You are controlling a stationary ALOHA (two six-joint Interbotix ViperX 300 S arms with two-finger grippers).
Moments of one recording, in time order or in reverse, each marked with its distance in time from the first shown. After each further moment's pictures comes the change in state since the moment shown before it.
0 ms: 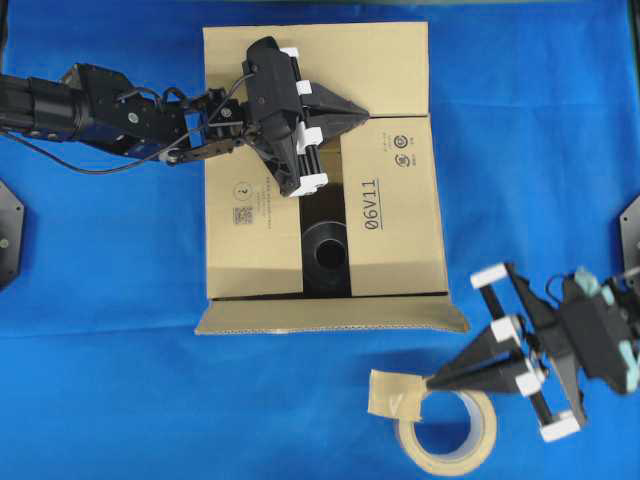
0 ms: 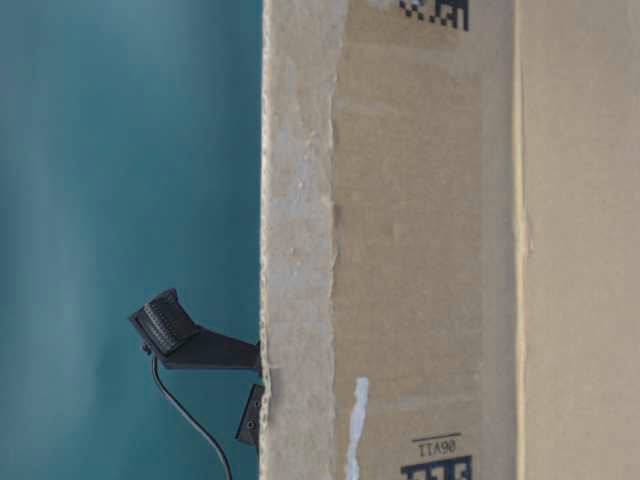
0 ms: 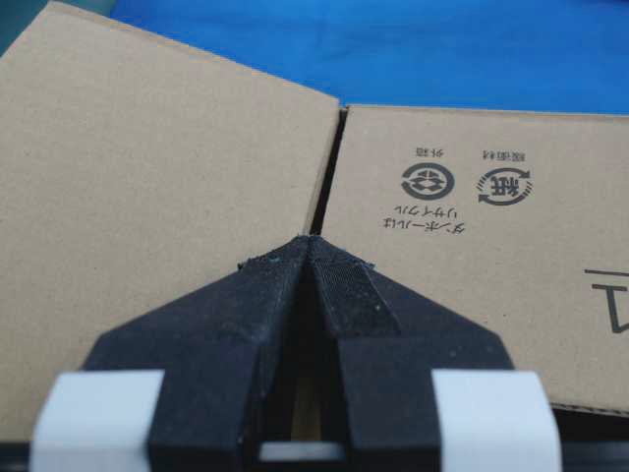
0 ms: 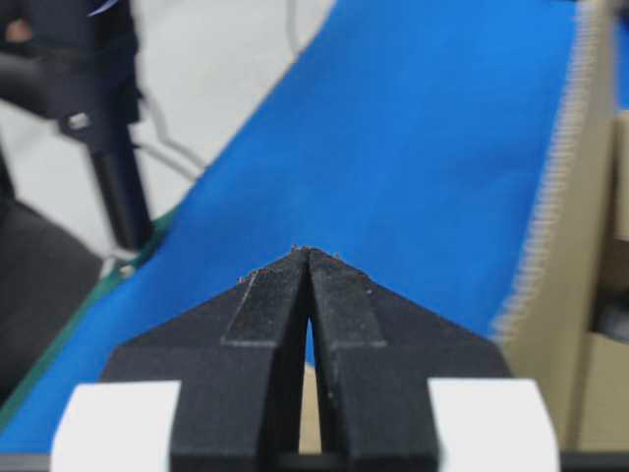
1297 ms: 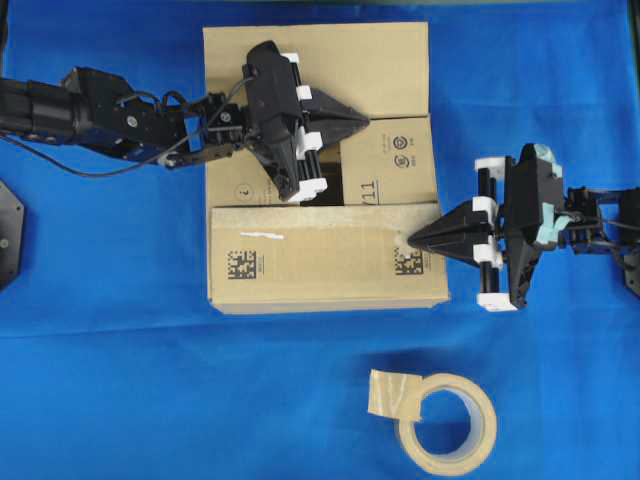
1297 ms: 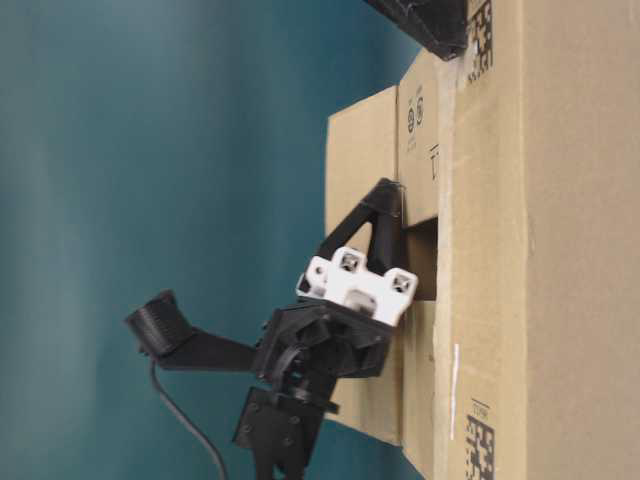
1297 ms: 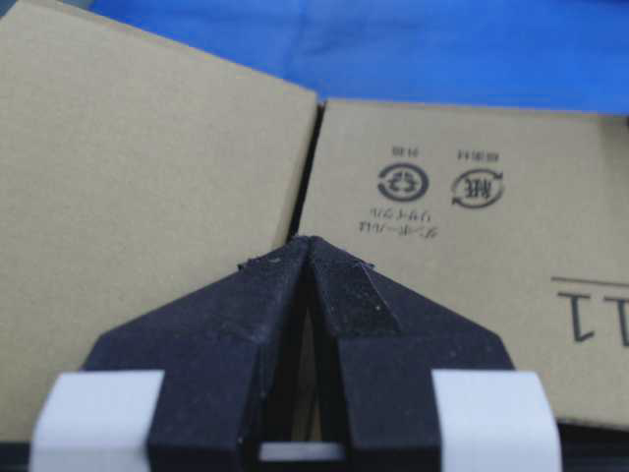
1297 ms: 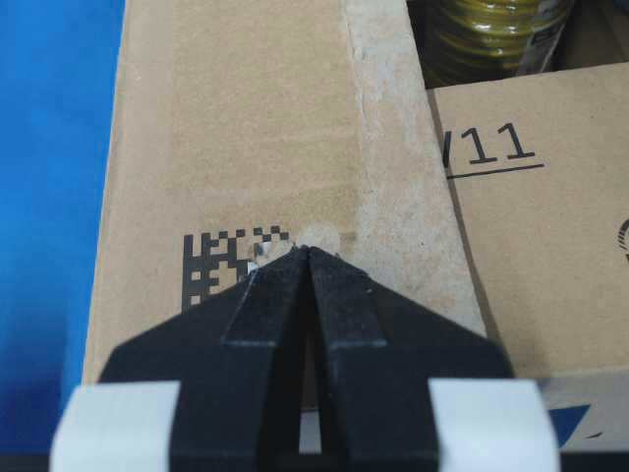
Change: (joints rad) left arm -0.012 -0.018 0.005 -0.002 0.002 -0.020; right arm -0.334 0.087 0.109 0.115 0.003 0.011
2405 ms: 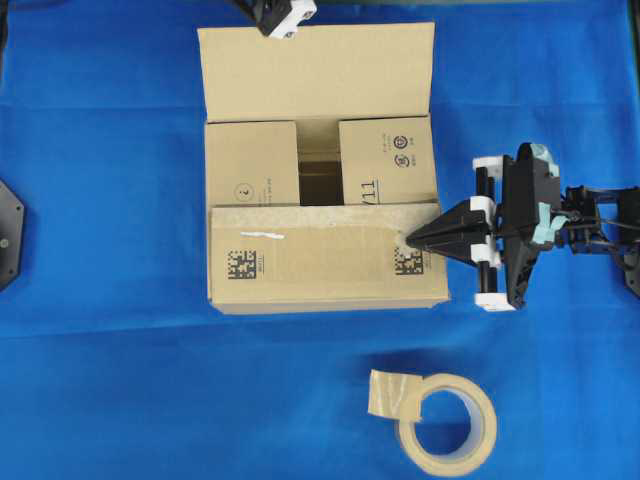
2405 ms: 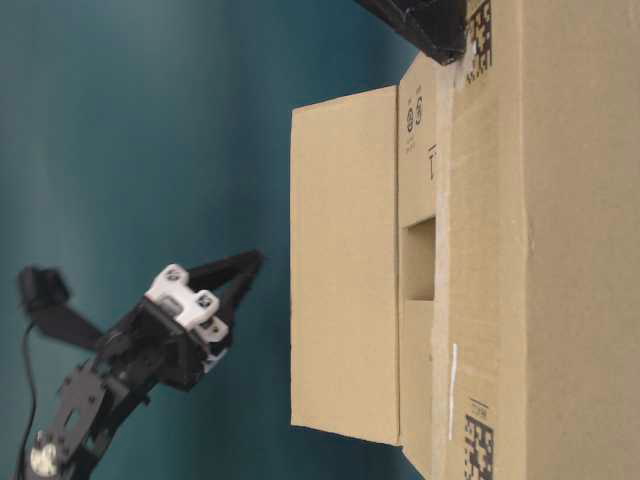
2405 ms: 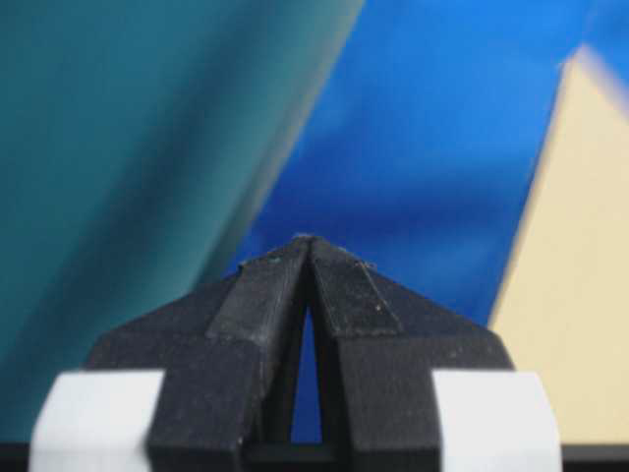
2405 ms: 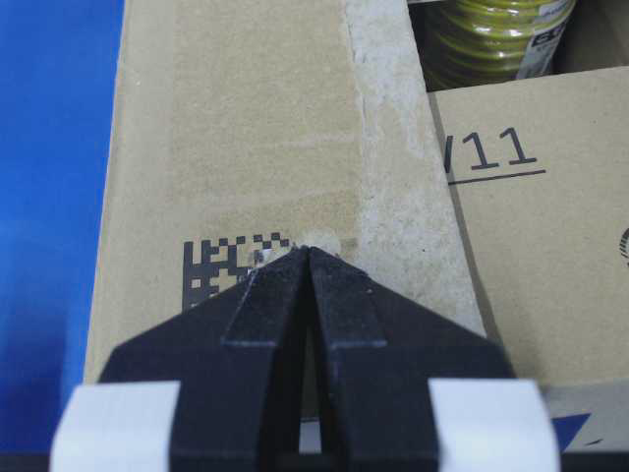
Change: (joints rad) left arm 0.305 -0.137 -0.402 0.005 0.939 0.028; right arm 0.000 0.002 -0.009 0.002 -0.002 -0.008
